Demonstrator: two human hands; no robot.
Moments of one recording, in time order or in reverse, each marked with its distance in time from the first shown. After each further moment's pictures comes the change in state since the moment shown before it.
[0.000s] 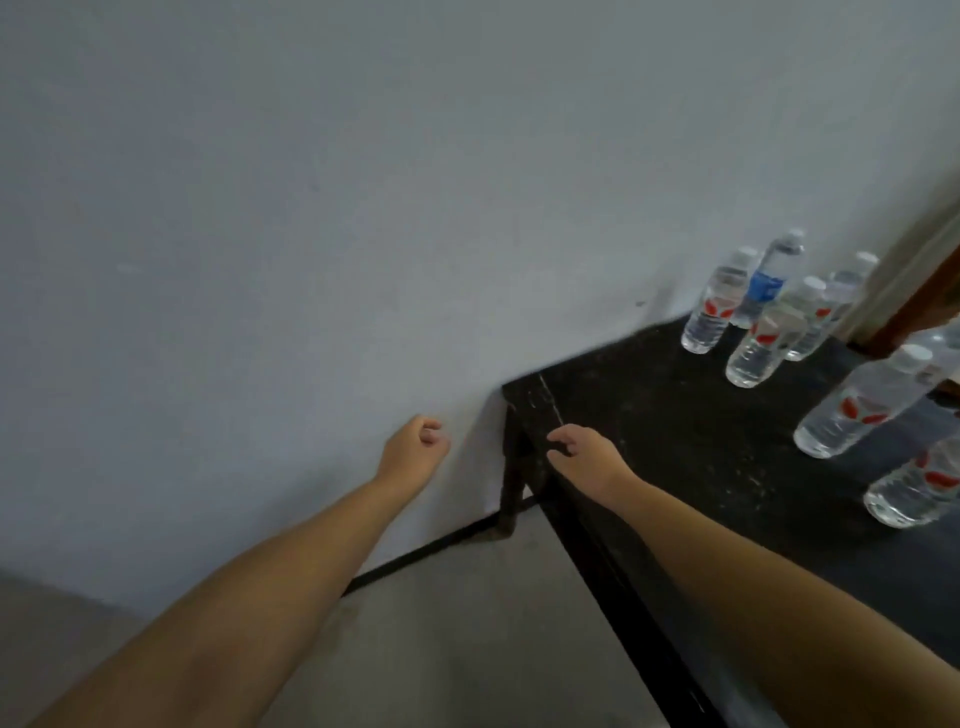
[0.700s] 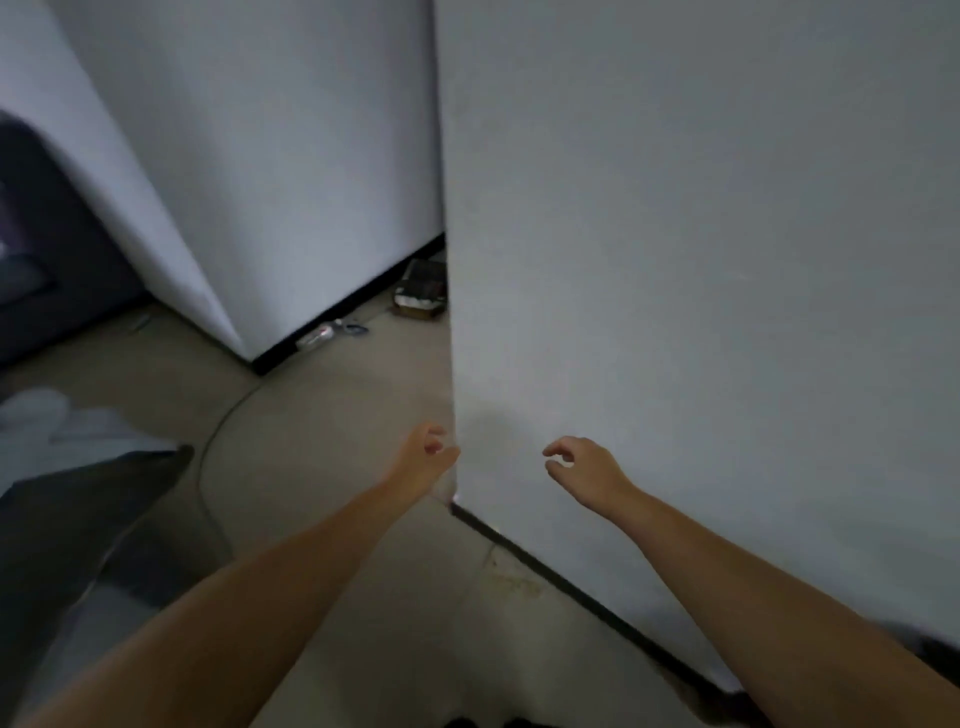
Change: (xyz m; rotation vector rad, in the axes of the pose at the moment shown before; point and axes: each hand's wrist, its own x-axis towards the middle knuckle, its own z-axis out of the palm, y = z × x) left_hand -0.176 -0.231 -0.219 -0.378 0.767 -0.555; right_hand -0.018 -0.295 0.260 -0.367 -0.610 -0.794
